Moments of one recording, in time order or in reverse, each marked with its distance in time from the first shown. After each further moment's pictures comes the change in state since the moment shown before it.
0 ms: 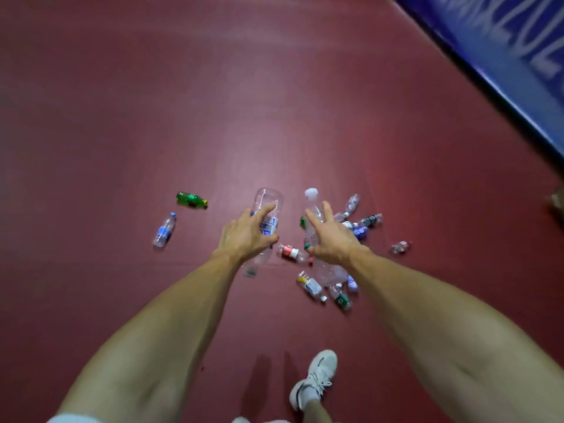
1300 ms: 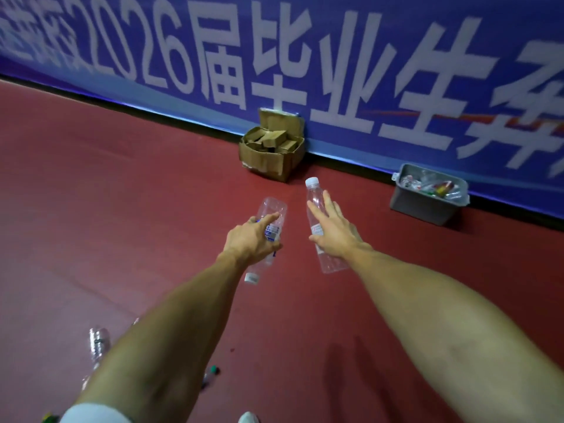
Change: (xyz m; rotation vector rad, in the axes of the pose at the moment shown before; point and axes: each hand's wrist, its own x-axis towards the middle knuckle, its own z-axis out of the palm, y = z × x) left_hand 0.096 0.869 0.307 0.301 -0.363 1.126; right_hand -0.318 0.755 -0.107 0.360 0.487 1.026
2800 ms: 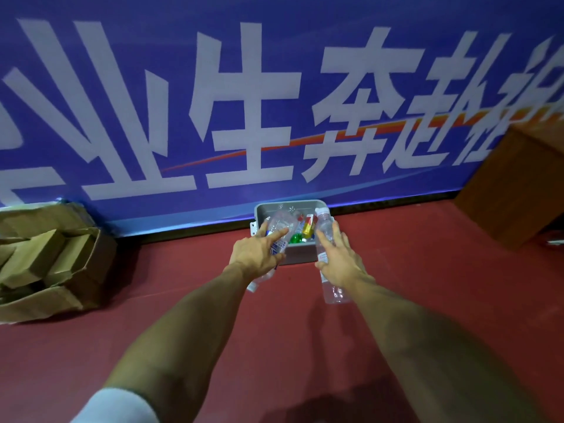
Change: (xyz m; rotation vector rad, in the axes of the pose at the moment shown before) left_hand 0.788 0.539 0.089 0.228 -0.197 0.714; right_hand 0.441 0.641 -0.220 0.092 0.118 0.749
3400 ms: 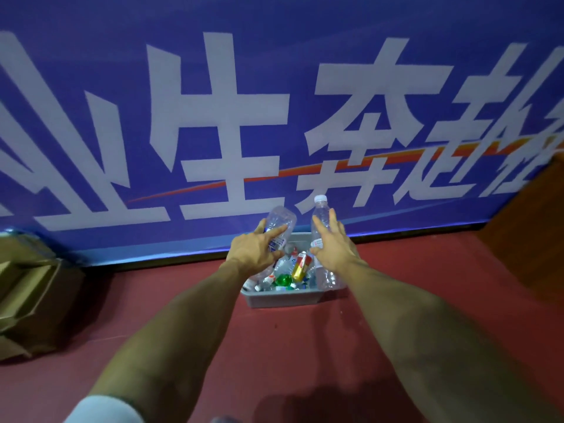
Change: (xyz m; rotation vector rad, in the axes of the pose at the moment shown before) left_hand 0.303 0.040 -0.048 -0.004 -0.005 -0.074; right_hand 0.309 0.092 -0.106 0.068 -0.019 -0.047
